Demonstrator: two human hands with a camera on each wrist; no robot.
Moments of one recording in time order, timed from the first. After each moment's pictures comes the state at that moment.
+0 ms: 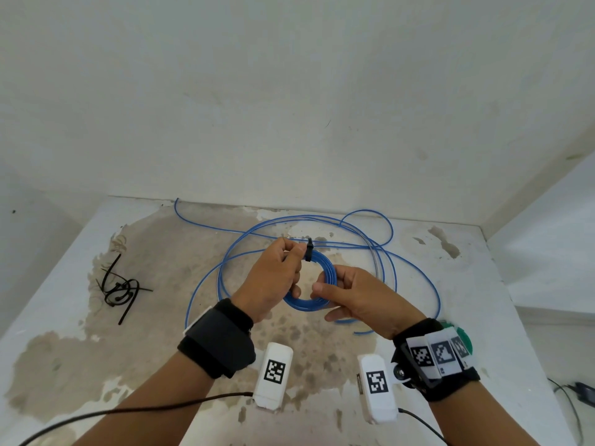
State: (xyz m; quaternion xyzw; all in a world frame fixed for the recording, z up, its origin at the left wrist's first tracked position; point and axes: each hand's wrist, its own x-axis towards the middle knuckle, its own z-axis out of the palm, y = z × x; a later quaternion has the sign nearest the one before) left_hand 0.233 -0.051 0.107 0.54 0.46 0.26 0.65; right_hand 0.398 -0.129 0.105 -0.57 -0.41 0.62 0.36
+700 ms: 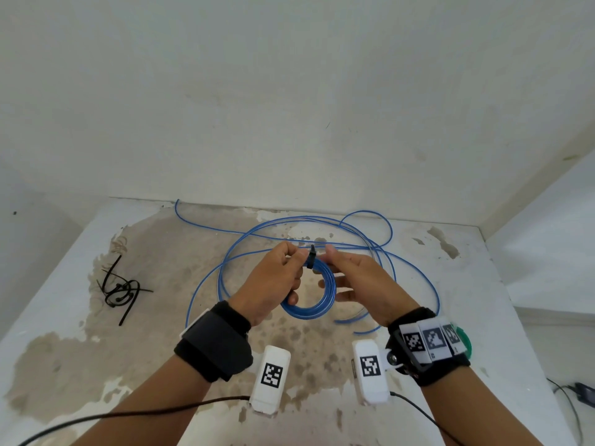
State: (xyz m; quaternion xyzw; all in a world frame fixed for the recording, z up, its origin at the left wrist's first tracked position) left_hand 0.228 -0.056 0.111 0.54 0.45 0.24 0.67; right_hand 0.395 -0.116 0.114 -0.62 -0.36 0.57 0.40
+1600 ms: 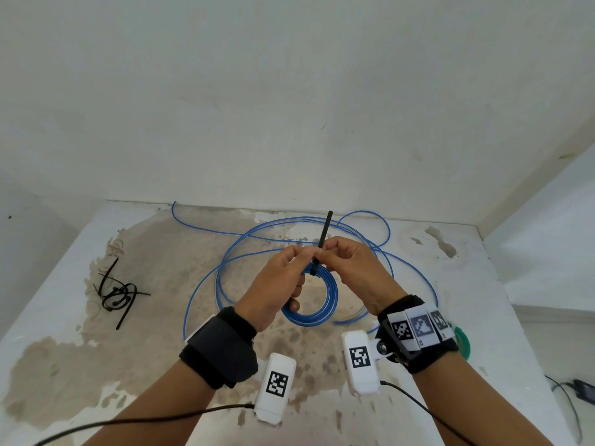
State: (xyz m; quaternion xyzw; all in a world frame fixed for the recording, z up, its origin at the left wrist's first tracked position) left_hand 0.236 -0.062 0.112 0.53 0.47 0.22 0.68; right_hand 0.396 -0.098 0.115 -0.64 -0.42 0.48 0.44
